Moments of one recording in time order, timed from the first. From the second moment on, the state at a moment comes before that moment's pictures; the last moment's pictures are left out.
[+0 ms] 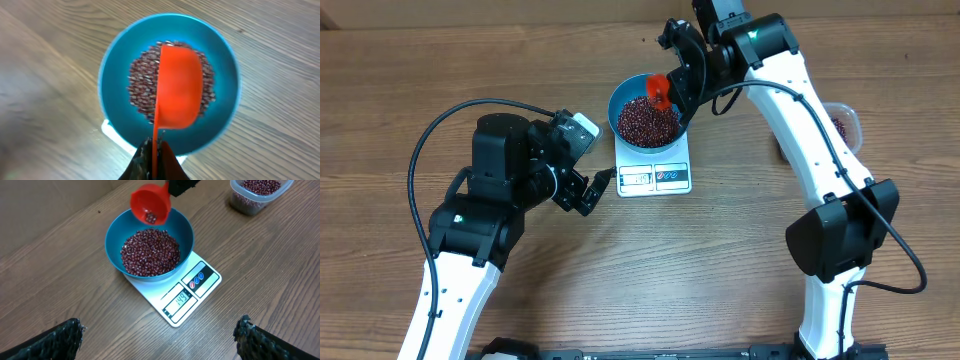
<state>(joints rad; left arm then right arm) -0.22 1.14 1.08 -0.65 0.35 0.36 0.38 2.12 2.19 -1.23 -0.29 -0.14</state>
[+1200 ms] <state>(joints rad) -0.22 1.14 1.08 -0.65 0.35 0.36 0.28 2.12 2.19 -1.25 -0.53 -0.14</state>
